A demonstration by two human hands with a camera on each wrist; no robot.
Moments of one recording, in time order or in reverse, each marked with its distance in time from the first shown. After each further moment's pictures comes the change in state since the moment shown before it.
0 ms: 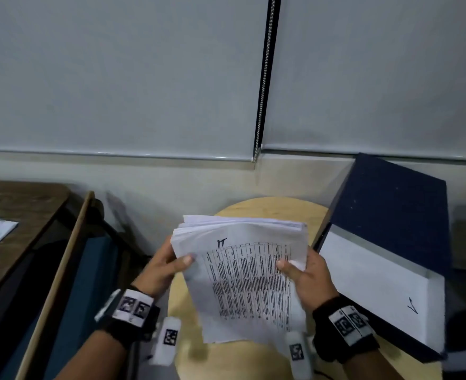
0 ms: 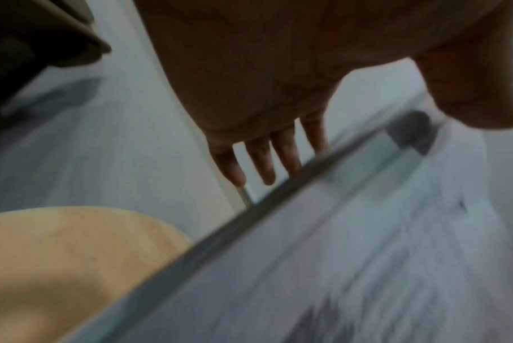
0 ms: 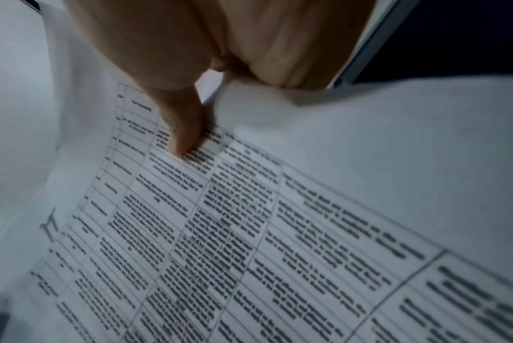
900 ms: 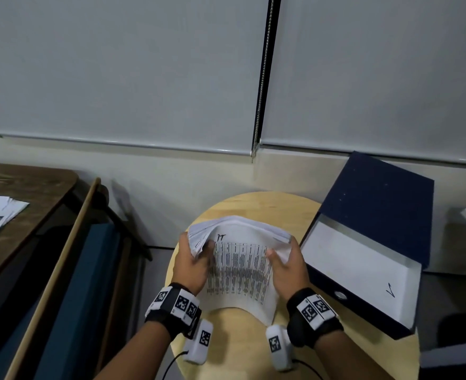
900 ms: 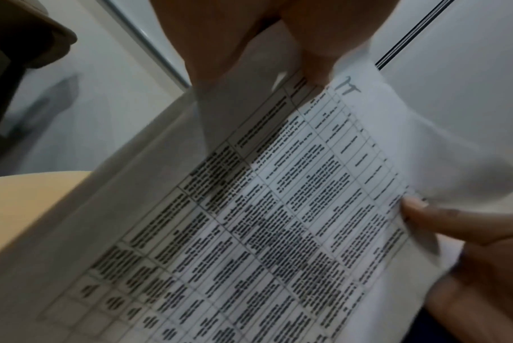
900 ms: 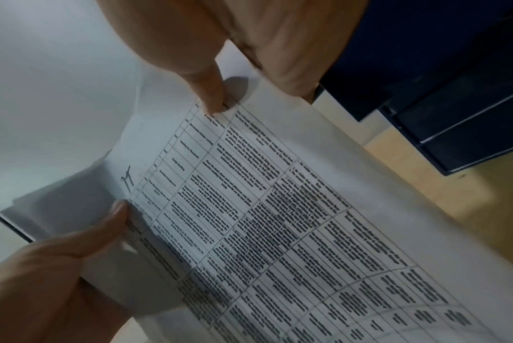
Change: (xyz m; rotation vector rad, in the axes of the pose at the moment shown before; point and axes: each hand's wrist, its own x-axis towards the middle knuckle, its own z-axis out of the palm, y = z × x) left_hand -0.023 -0.054 0.077 0.328 0.505 0.068; right_hand -0.024 0.020 0.004 -0.204 0.076 0.076
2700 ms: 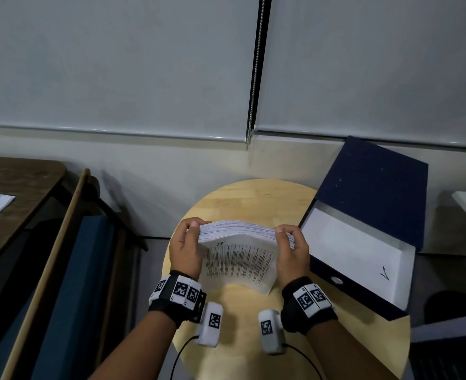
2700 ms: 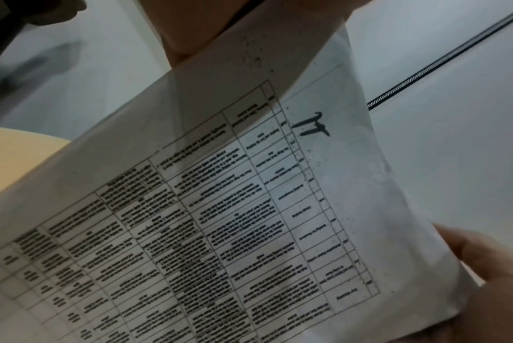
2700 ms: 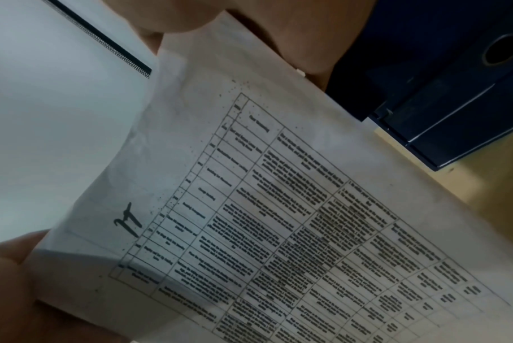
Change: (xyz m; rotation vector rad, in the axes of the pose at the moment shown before) left_hand 0.010 0.005 0.012 -0.236 0.118 0.051; right_hand -0.005 -0.007 0.008 0.257 0.234 -0.052
